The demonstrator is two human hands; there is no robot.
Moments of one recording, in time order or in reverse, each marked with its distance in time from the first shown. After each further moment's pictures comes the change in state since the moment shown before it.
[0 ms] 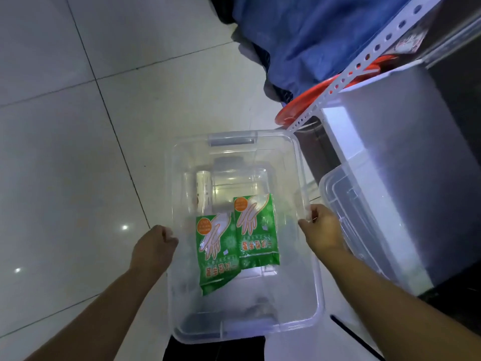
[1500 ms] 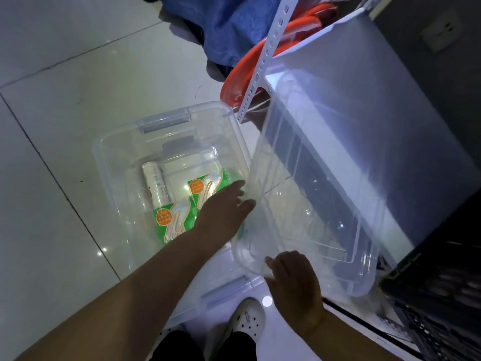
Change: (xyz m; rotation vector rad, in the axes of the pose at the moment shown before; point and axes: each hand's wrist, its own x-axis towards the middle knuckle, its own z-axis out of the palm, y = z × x) left_hand -0.002 0.171 0.141 -0.093 -0.309 0.604; right_hand -0.064 0.124 0.052 -0.450 0.397 -0.789
